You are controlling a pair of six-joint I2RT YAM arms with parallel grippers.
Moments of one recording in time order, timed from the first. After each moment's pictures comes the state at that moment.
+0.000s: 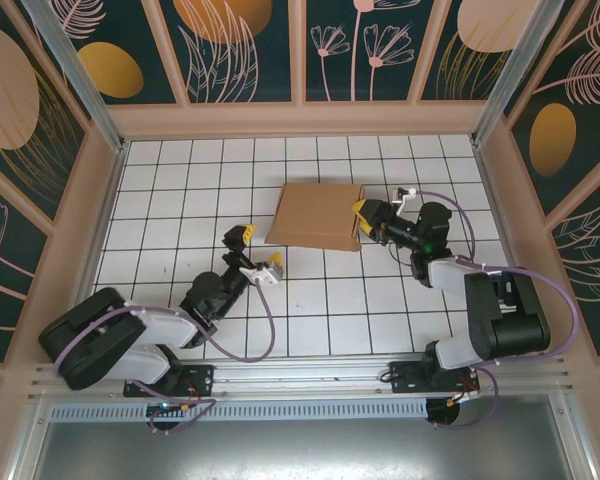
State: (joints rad) left arm -0.81 1.41 0.17 1.30 -0.23 0.98; right arm 0.16 1.44 0.49 0.83 -0.85 1.28
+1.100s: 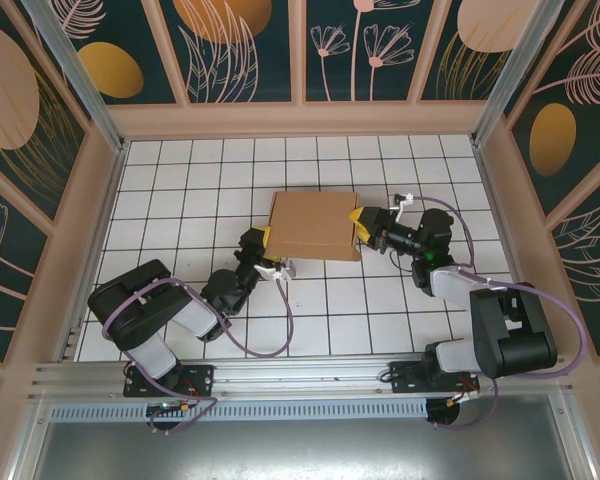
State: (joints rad) left arm -0.83 1.67 0.25 1.51 -0.32 1.22; right arm 0.19 1.35 0.44 0.83 -0.91 1.36
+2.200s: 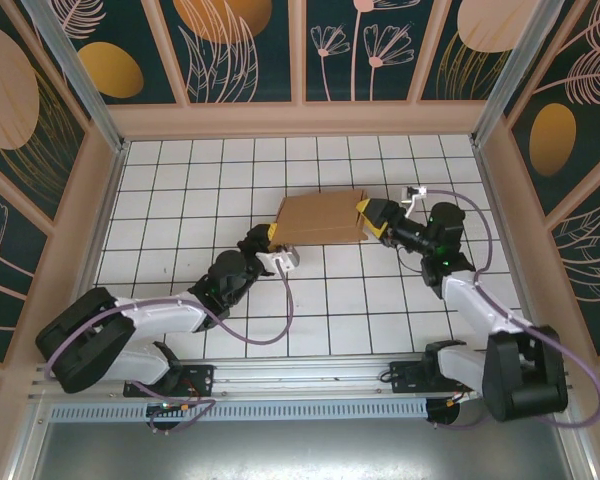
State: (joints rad) left arm -0.83 1.33 0.41 0.78 -0.26 0.88; right arm 0.16 1.10 0.53 0.38 -0.77 1.04
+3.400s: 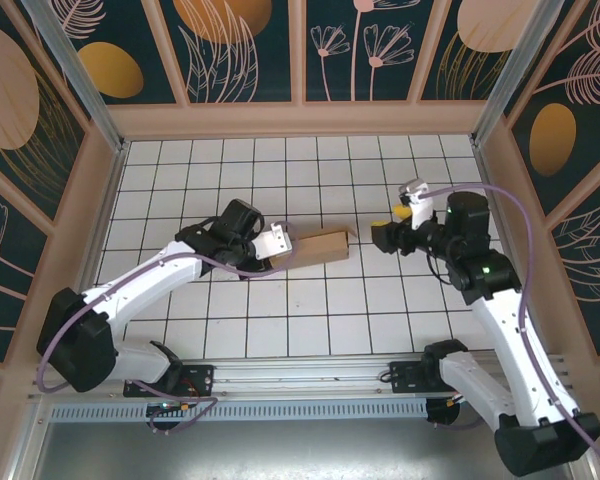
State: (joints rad) left arm -0.66 1.38 0.99 -0.66 0.15 0.59; right arm 0.30 0.86 0.95 -0.58 -0.46 -0.12
